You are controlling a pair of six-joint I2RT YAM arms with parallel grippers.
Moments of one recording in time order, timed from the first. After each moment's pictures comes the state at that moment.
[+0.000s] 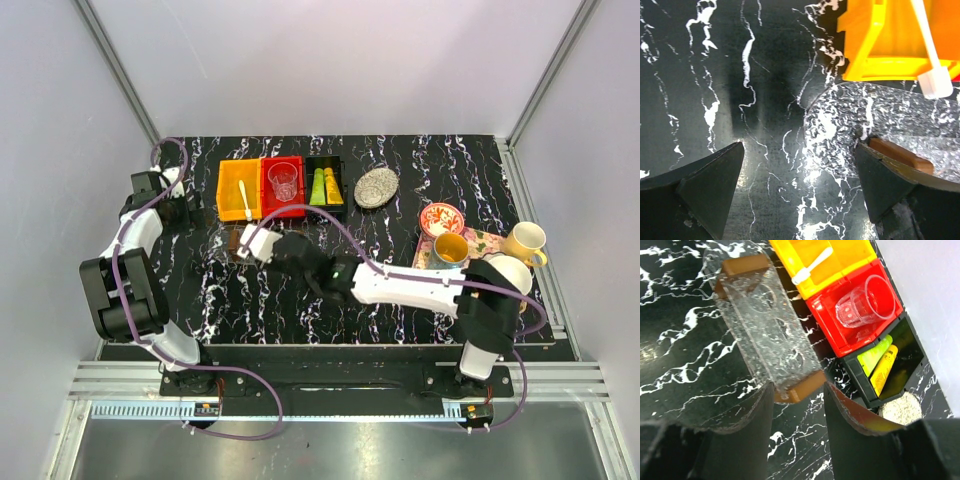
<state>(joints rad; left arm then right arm) 0.28 1.60 1.10 -0.43 0.28 0.05 1.21 1.76 1.27 0.05 0.46 -0.41</state>
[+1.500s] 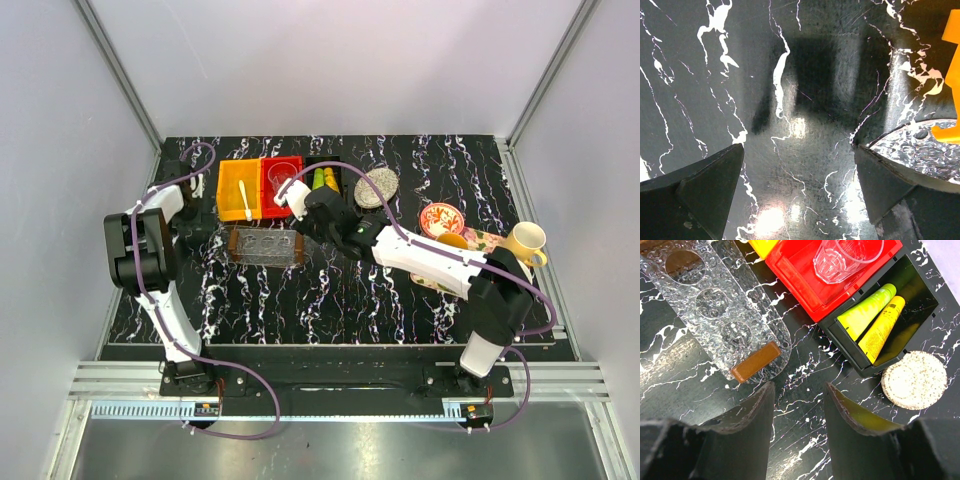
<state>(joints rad) 0.16 1.96 1.36 -0.58 -0.10 0.14 0.91 1.72 1.37 -0.22 0.21 -0.24</state>
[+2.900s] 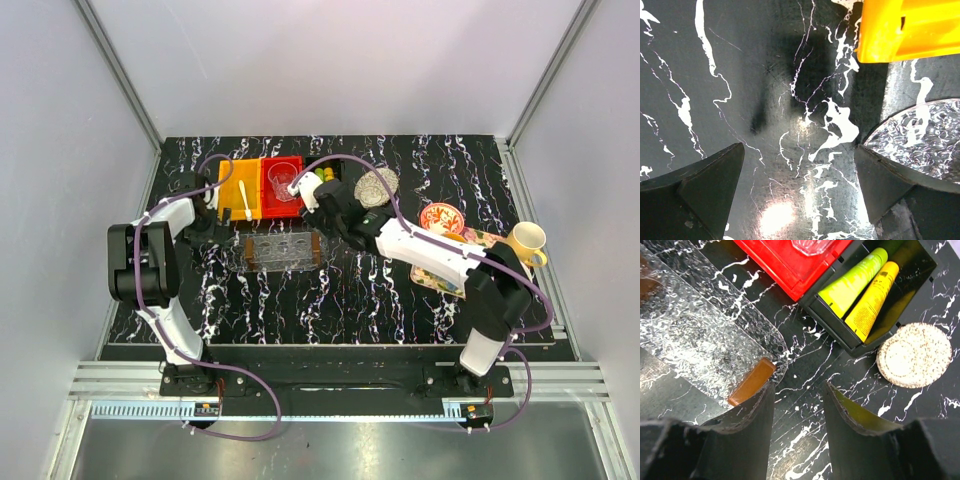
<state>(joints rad) 0.07 1.82 1.17 -0.54 -0.08 0.16 0.85 1.74 1.37 -0.25 0.22 -0.19</state>
